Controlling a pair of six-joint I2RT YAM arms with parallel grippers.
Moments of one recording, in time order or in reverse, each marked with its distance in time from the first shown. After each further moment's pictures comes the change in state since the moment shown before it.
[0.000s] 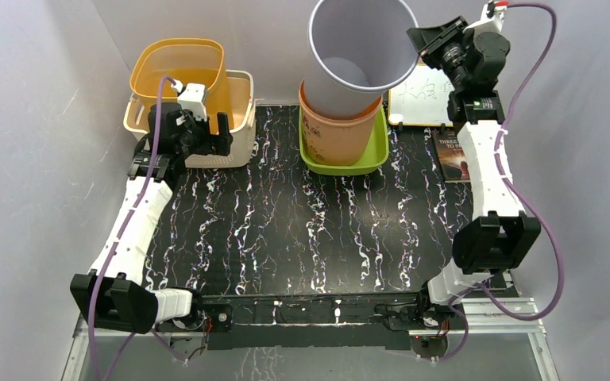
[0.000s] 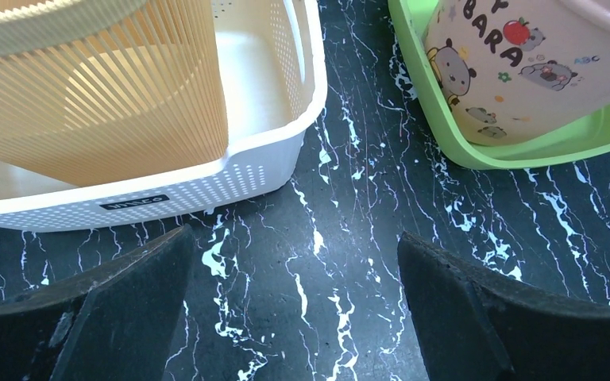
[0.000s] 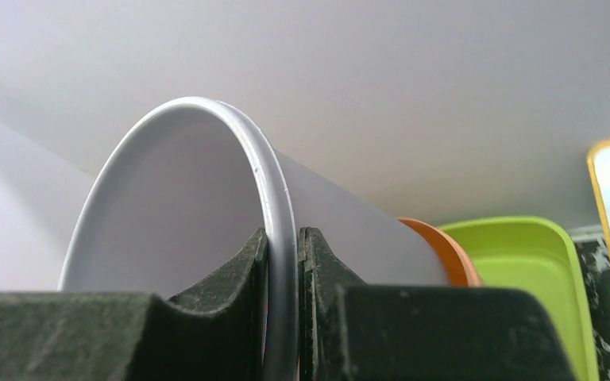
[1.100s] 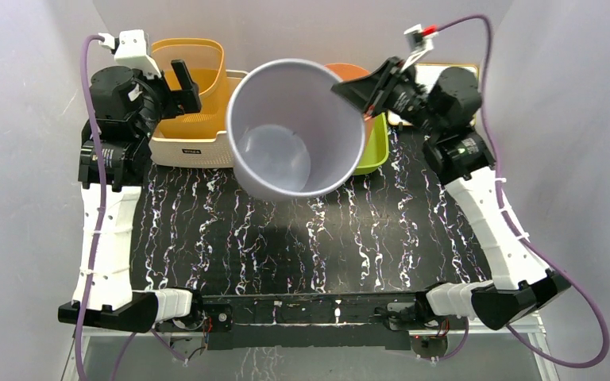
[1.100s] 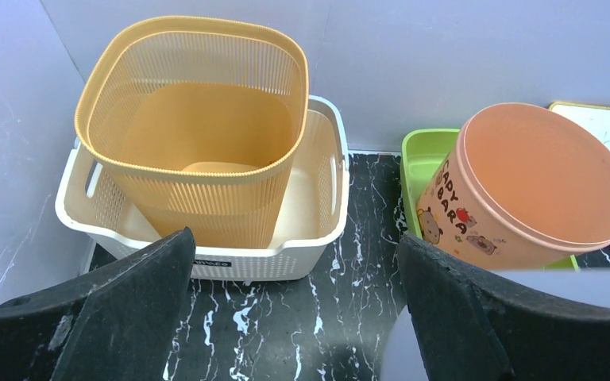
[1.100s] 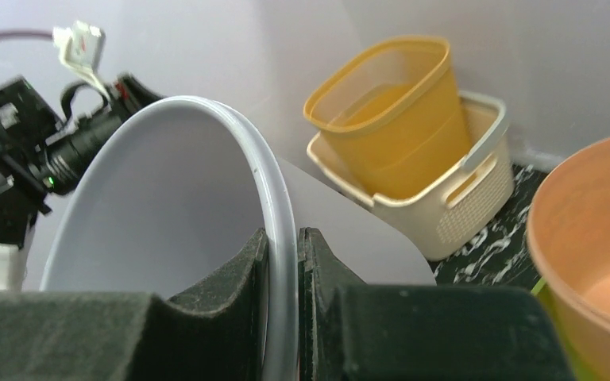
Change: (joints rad) left arm 0.000 0.009 0.560 -0.256 -0.231 -0.125; right arm 0.369 -0.352 -0.142 -0.122 -0.229 -0.150
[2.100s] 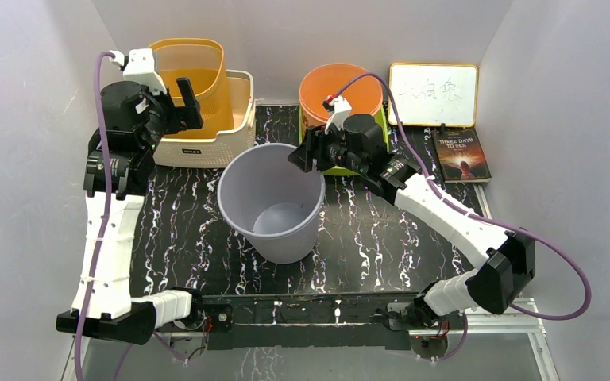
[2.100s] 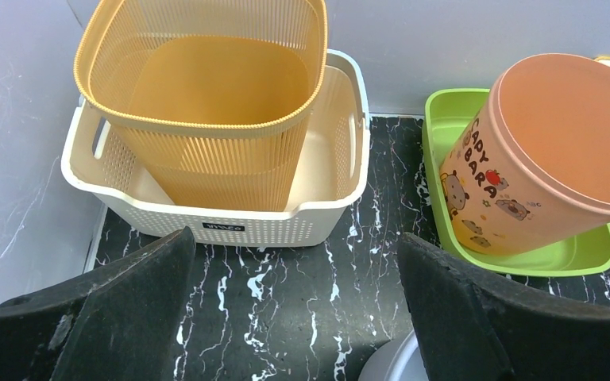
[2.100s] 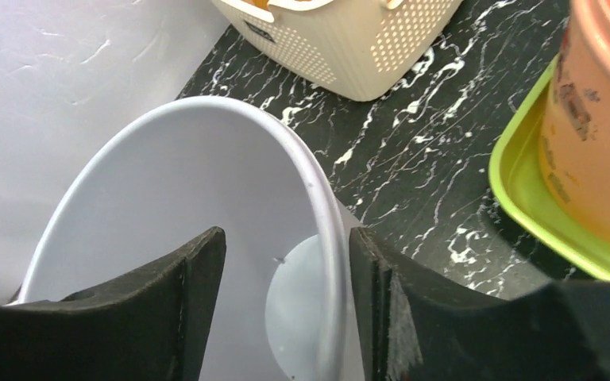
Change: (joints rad) left arm 0.000 -0.070 -0.148 -0.011 -0.018 0.019; right arm 0.352 0.109 -0.329 -0.068 0.344 -0.235
